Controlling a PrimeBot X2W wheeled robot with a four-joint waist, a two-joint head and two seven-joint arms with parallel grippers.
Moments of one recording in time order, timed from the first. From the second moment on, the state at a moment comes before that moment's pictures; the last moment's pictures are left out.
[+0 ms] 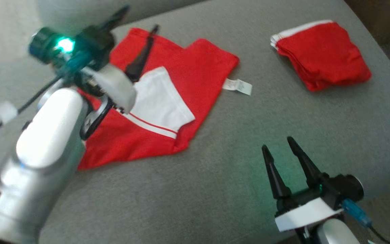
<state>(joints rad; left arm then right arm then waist) -0.76 0.32 -0.51 0.27 -0.27 -0.13 0.14 0.01 -0.07 0.25 0.17 0.12 0.13 -0.26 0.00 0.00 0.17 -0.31</state>
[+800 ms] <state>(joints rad) -1.18 0.63 -1.24 0.53 -0.86 -0.13 0.36 -0.11 -0.05 0.32 0.15 0.22 0.13 -0.26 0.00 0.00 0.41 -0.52</state>
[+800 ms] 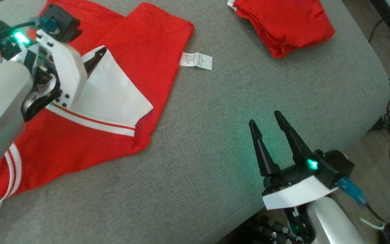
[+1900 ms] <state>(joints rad) -1.12 0.66 -1.32 0.24 -0.76 -0.13 0.25 -0.11 -0.05 0.31 0.16 0.20 0.13 -0.26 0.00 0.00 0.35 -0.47</state>
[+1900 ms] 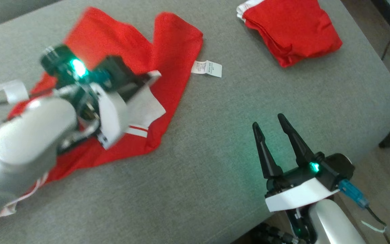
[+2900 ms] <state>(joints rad) -0.95 0.57 -1.32 0.31 -0.68 -0.07 0.05 -0.06 -0.05 0.29 0.19 0.14 0.13 -0.26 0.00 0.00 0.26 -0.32</state>
